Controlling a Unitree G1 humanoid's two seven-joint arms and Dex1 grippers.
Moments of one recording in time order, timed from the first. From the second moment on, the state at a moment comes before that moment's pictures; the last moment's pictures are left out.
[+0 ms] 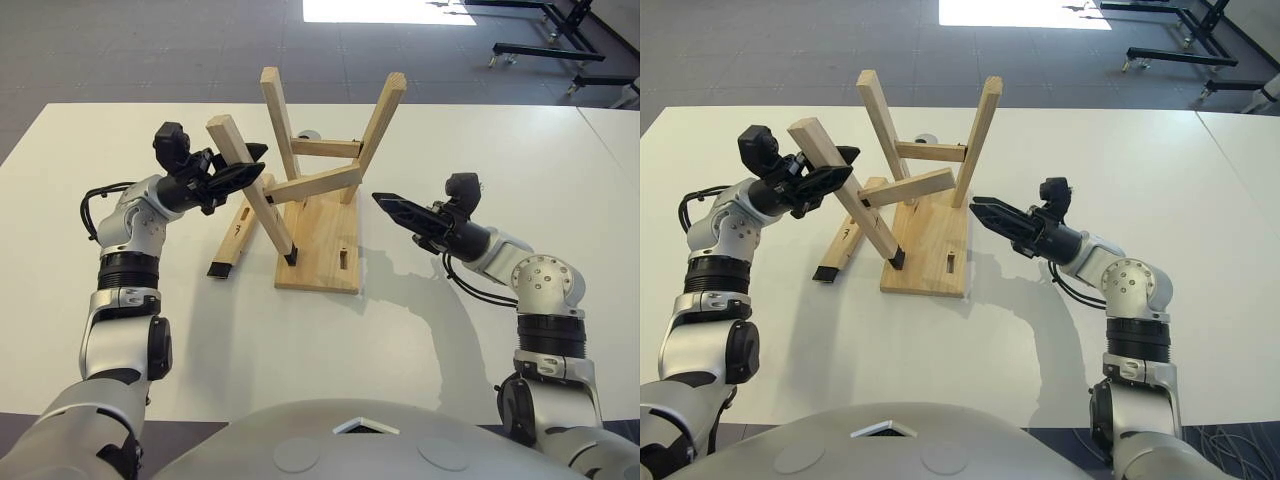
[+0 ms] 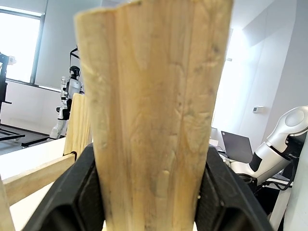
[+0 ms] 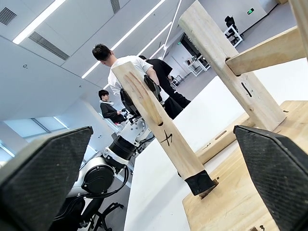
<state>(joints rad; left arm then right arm) -0.56 0.40 0.15 0.53 -0.68 0.35 -1.58 -0.23 -0.40 -0.20 0.03 1.00 0.95 0.98</state>
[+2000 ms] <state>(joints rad) -0.46 0.32 0.15 0.32 -0.69 0.35 -1.46 -0.25 -0.37 -0.22 0.04 1.03 0.96 0.93</state>
